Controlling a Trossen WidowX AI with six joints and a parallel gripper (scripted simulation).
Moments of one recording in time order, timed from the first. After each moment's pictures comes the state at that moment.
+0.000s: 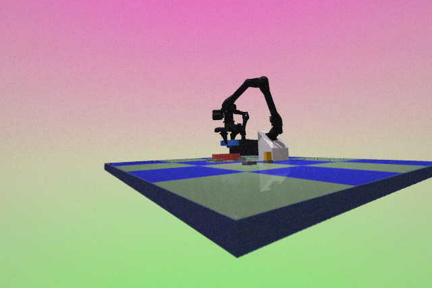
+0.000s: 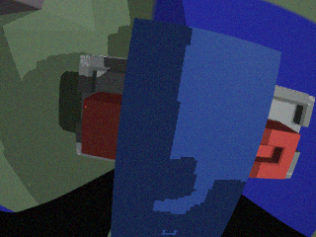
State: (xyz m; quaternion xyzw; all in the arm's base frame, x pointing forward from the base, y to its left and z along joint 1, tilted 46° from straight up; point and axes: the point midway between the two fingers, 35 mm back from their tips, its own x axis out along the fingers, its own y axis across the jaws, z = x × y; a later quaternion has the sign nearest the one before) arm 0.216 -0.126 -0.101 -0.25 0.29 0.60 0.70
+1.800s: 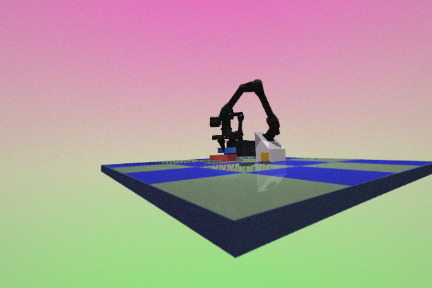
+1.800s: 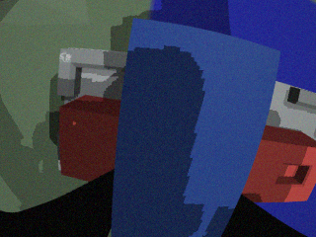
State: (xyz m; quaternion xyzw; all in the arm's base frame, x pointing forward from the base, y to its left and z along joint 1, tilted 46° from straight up) arm 0.220 -0.100 -0.131 -0.26 0.29 0.60 0.70
